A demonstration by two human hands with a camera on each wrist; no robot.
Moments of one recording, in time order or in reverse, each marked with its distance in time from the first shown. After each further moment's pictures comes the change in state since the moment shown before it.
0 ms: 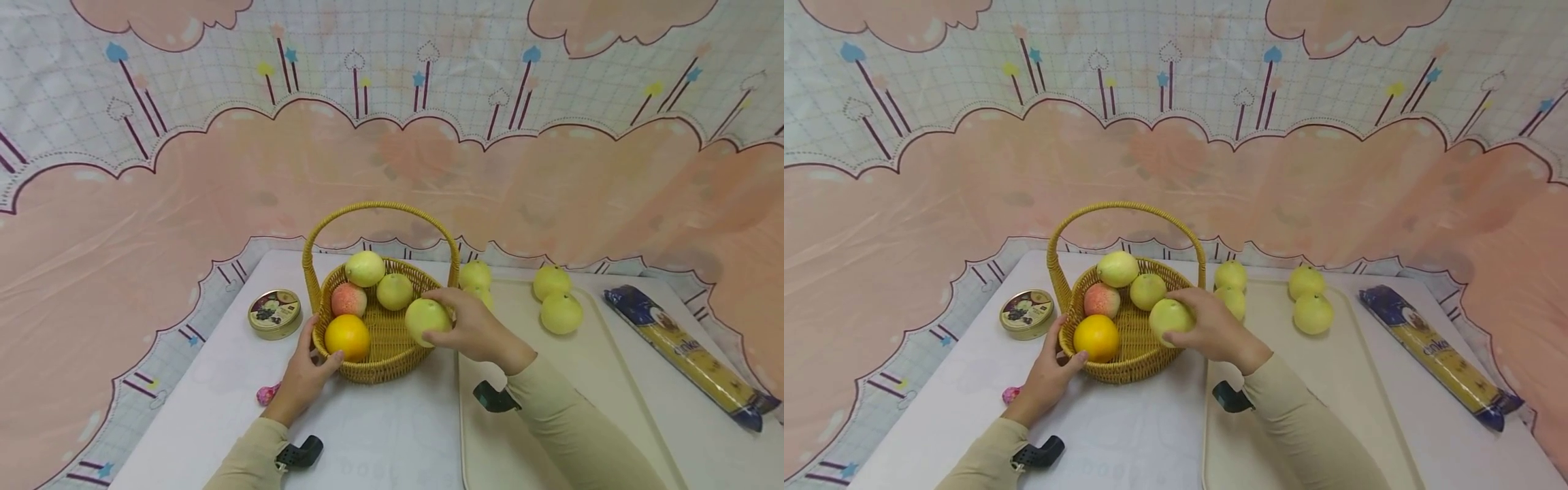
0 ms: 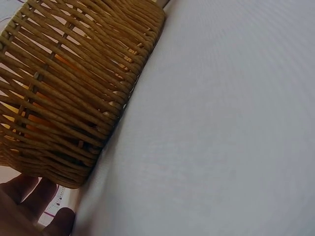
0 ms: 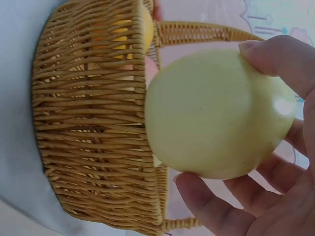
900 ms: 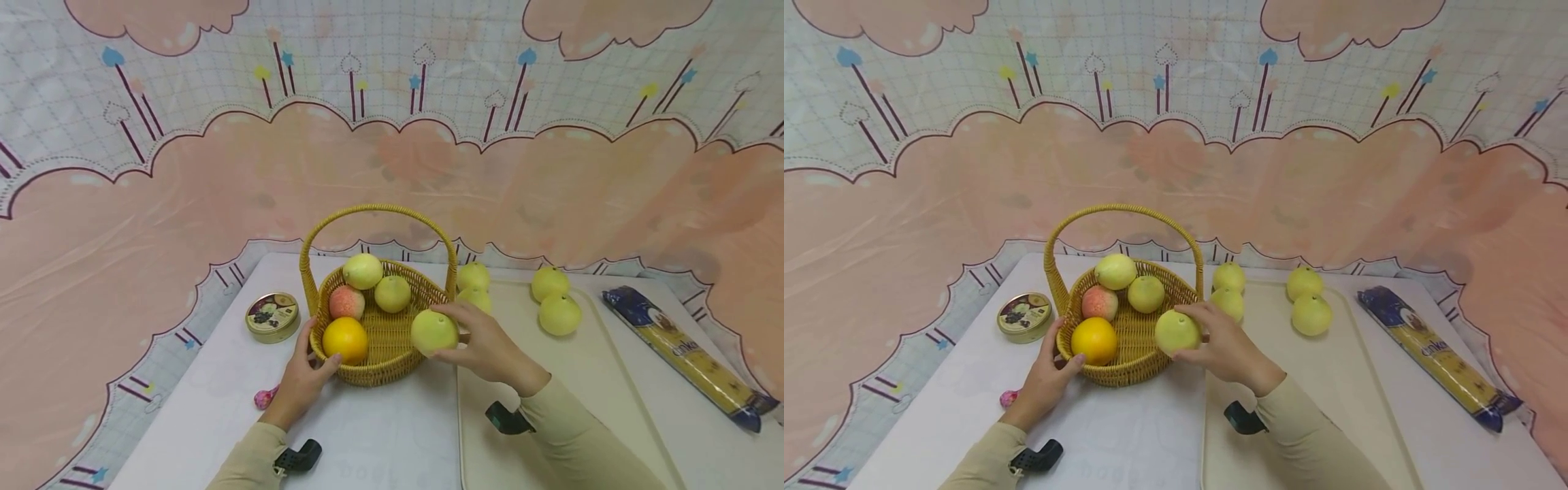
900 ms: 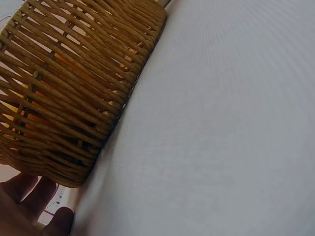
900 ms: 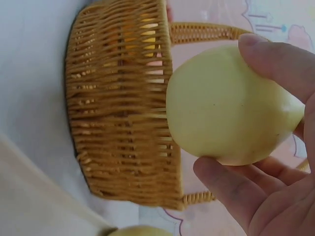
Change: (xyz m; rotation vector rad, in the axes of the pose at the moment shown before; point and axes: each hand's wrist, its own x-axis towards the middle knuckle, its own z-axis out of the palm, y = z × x) left_hand -0.001 0.000 0.002 -0.010 0.012 -0.001; right_hand -0.030 0.008 0.004 0.130 0.006 0.057
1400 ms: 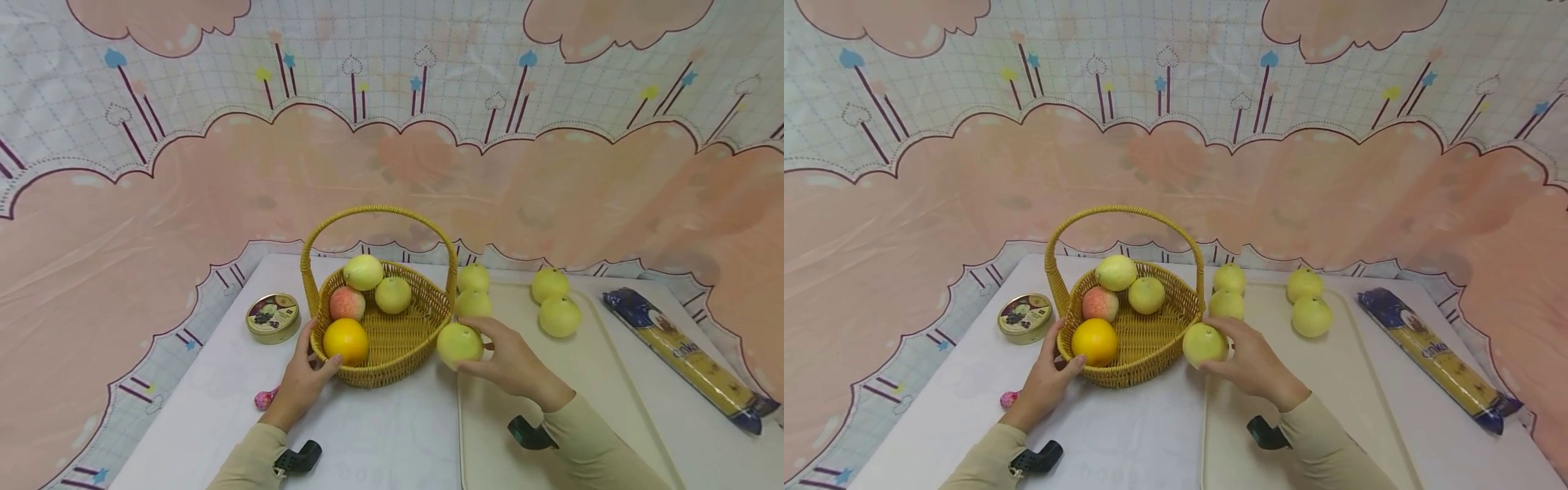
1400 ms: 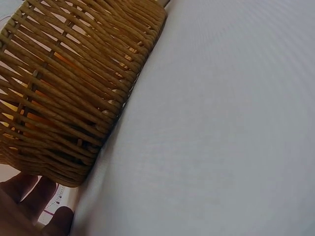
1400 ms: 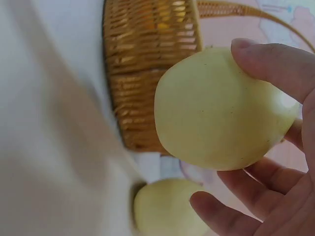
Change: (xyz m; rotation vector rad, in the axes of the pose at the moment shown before) left_hand -0.002 0.001 -0.002 -0.009 -0.010 0.007; right_hand -0.029 0.029 -0.009 -0.114 0.064 0.069
